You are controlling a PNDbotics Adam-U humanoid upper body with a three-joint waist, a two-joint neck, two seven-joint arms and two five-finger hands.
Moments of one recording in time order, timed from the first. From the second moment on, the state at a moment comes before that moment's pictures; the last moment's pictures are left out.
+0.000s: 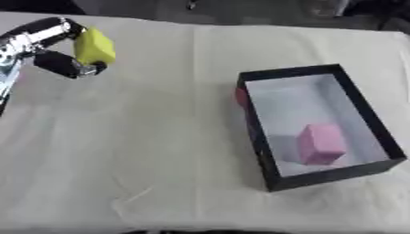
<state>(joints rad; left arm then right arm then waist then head) -0.88 0.52 -0.23 -1.12 -0.44 -0.10 -0.52 -0.33 -0.85 -0.09 -1.85 -0.36 0.21 -0.21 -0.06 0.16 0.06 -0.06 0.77</state>
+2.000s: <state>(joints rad) -0.80 0.27 -0.25 -1.24 -0.45 -0.28 -0.34 -0.52 -0.75 0.16 -1.85 0.00 0.30 0.13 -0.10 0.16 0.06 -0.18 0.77</state>
